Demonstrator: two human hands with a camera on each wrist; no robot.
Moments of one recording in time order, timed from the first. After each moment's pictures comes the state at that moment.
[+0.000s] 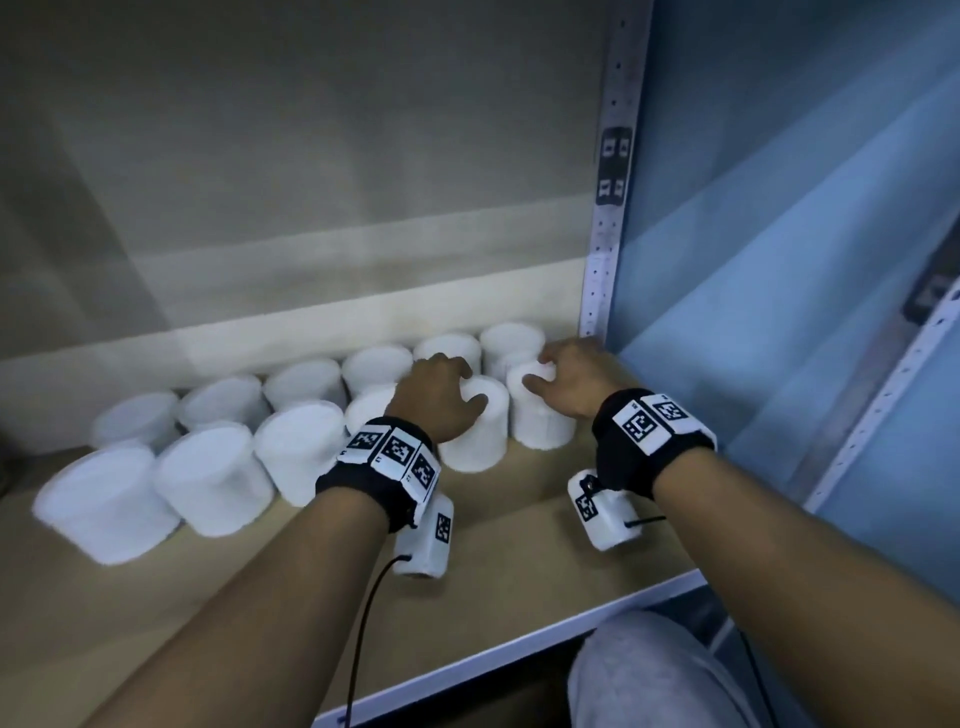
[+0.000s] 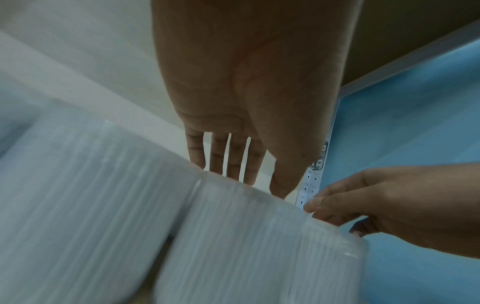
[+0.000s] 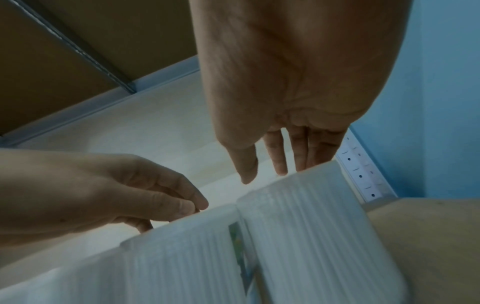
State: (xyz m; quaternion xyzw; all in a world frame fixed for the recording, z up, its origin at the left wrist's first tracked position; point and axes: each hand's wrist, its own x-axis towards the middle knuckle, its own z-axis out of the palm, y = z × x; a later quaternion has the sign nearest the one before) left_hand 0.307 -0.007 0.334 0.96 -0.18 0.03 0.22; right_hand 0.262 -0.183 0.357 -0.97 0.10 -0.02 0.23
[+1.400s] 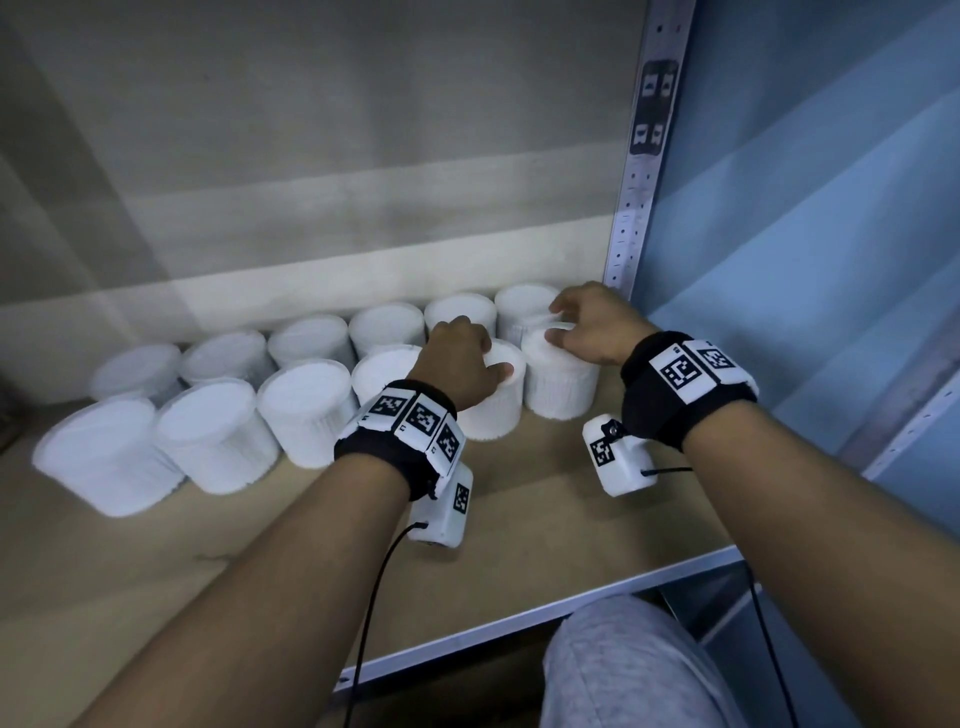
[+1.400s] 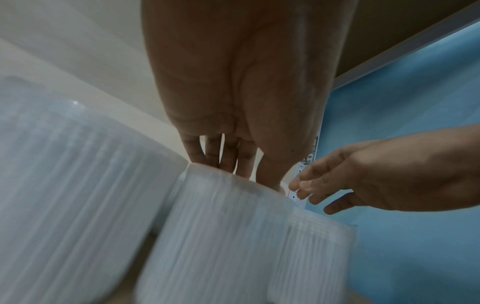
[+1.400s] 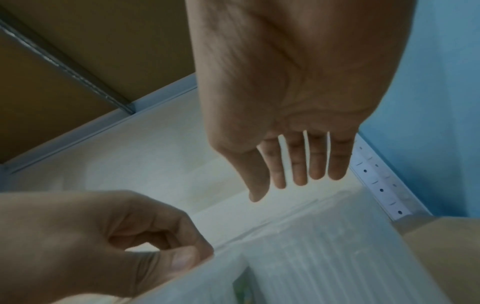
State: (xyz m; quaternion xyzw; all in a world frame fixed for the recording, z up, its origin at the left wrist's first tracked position) left_hand 0.316 -0.018 0.322 0.95 -0.18 0.04 0.24; right_hand 0.301 -0.194 0.357 -0.98 0.07 0.00 0.17
